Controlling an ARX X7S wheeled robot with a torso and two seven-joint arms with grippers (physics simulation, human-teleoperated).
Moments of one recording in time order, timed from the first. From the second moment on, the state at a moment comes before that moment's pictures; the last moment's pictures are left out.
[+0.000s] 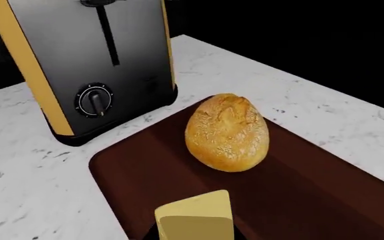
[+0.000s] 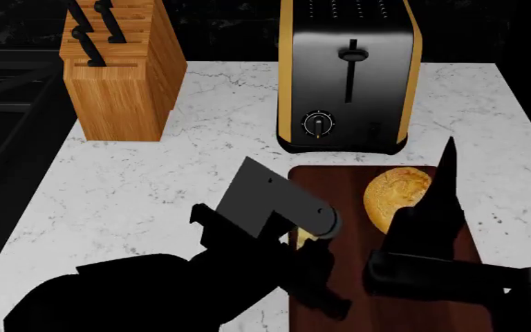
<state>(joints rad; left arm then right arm) -0.93 -0.01 0.73 -0.09 -0.73 -0.88 -0.28 0.62 0.94 0.03 -0.98 1.67 0.72 1.26</state>
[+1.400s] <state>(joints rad) -1.20 -0.12 1.38 -0.13 -1.35 -0.42 -0.55 0.53 0.93 0.04 -0.99 1.62 0.71 1.25</state>
